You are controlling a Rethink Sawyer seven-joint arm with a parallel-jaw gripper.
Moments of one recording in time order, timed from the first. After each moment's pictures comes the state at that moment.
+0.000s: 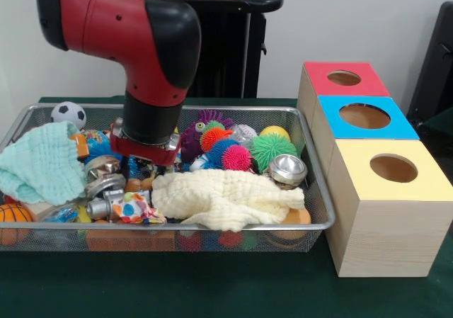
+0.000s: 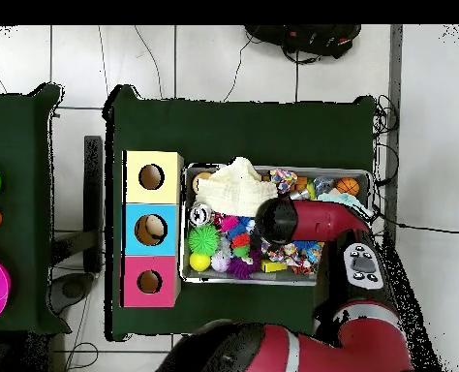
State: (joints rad) arm -0.37 -0.37 -0.06 1.45 -0.37 0.50 1.79
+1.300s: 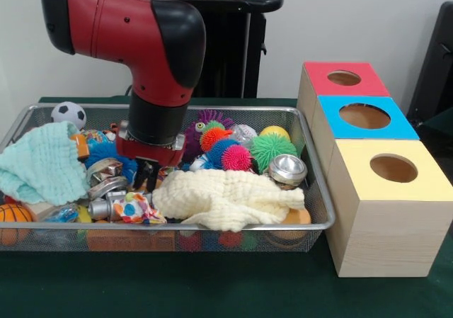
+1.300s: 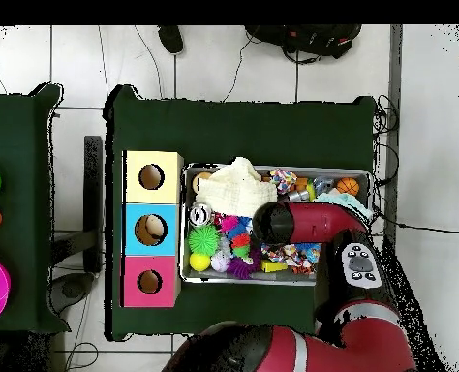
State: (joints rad) arm -0.37 -0.38 -0.03 1.46 -0.44 0.48 1.79
